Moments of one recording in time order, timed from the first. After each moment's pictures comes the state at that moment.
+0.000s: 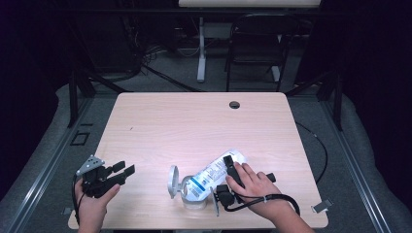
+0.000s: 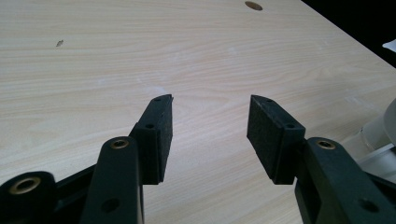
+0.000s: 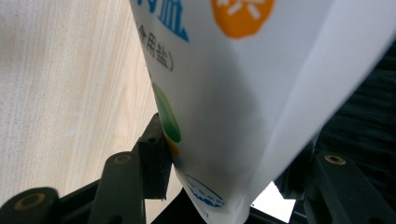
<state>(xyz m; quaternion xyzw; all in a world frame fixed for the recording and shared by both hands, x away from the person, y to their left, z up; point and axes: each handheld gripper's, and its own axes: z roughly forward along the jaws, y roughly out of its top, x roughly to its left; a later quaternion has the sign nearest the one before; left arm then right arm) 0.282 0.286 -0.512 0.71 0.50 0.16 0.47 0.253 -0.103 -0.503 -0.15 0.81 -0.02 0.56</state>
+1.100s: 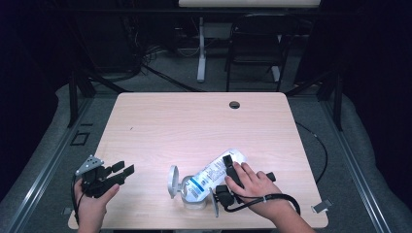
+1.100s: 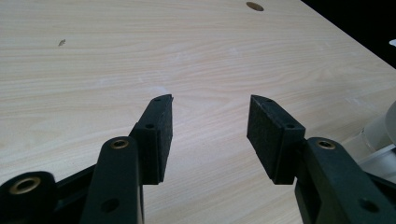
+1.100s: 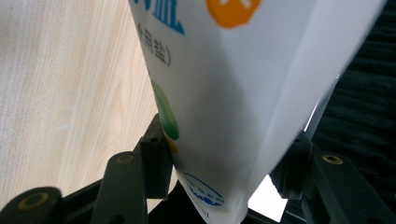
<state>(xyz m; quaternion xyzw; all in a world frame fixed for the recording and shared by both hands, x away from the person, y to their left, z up) 0.282 0.287 -0.513 0.71 0.50 0.16 0.47 0.251 -0.102 -0.500 -0.16 0.81 -0.02 0.57</state>
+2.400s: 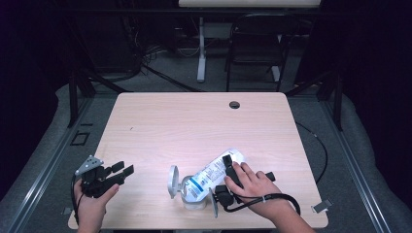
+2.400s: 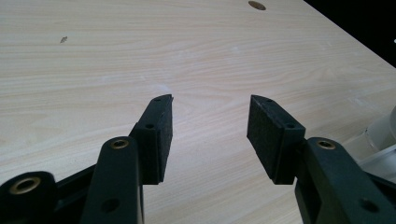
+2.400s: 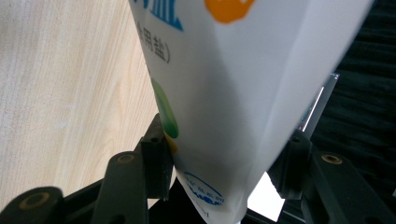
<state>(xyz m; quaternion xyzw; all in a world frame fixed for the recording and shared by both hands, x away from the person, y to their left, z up) 0.282 0.289 -0.515 0.71 0.51 0.15 0.47 0.251 -0.100 -0.498 -0.16 0.81 -0.03 0.57</state>
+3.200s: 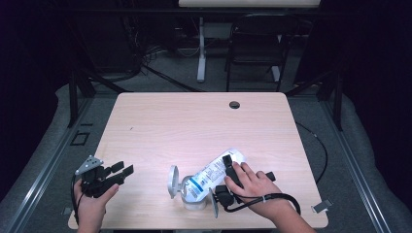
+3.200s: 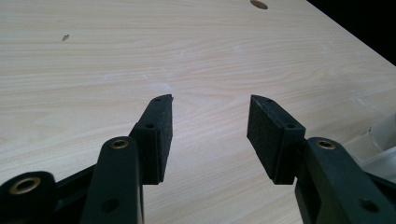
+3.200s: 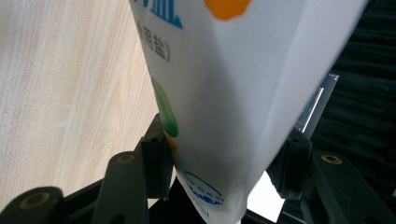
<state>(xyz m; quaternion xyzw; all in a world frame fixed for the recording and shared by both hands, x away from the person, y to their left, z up) 0.283 0.290 -0.516 0.71 0.51 0.15 0.47 0.251 -0.101 -0.498 -0.16 0.81 -0.03 0.56</state>
